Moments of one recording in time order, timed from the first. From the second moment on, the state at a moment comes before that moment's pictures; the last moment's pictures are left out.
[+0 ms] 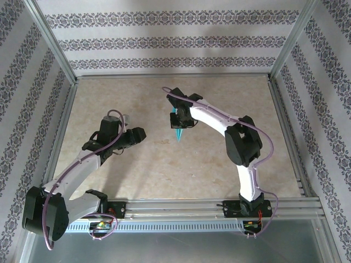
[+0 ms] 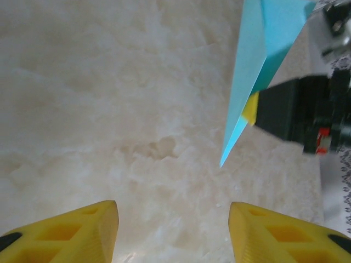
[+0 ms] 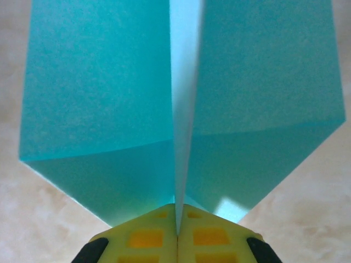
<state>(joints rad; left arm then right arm) -0.26 1.09 0.64 -0.28 0.37 -0.69 0.63 2.08 1.73 -0.93 -0.02 0.56</state>
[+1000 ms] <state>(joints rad) -0.26 1.14 0.59 -0.30 0.43 -0.69 0.60 2.33 2.01 -1.13 0.00 0.52</state>
